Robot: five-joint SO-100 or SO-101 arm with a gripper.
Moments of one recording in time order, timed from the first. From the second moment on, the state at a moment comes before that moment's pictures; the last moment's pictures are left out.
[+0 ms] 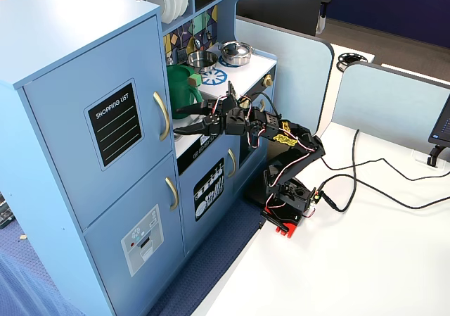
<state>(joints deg) -37.2 136.0 107.6 17.9 -104.9</state>
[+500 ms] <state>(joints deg) -46.0 125.2 106.9 9.5 -107.7</state>
